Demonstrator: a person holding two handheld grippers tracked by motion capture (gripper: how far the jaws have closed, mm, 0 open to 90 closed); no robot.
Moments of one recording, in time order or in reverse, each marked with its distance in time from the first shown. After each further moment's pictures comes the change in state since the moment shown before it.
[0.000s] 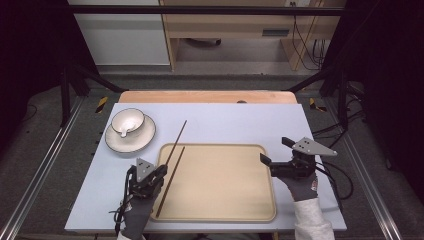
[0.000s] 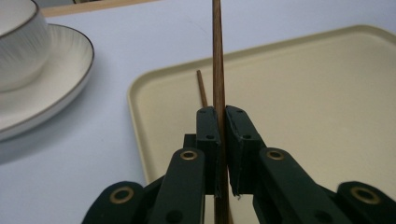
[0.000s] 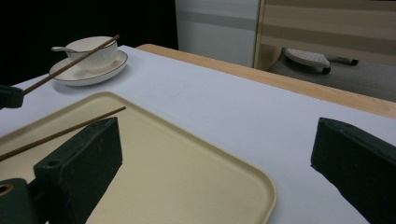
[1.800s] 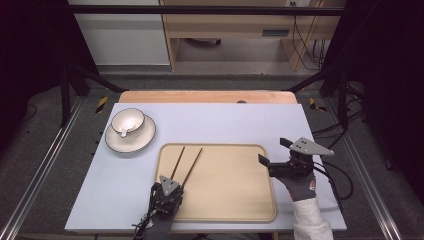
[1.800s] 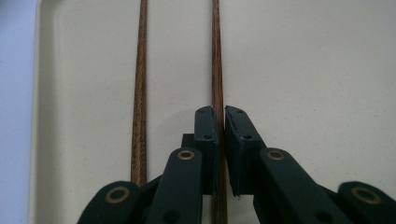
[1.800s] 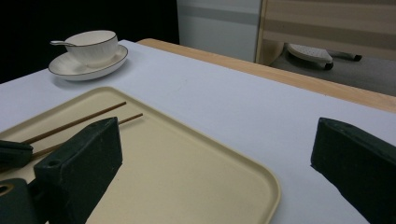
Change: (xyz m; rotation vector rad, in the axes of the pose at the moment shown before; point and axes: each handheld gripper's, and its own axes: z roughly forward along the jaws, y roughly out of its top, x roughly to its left) left arm -0.048 -0.035 0.025 0.190 0.003 0.004; right arm 0.001 -0.002 0.004 0.020 0.006 -0.001
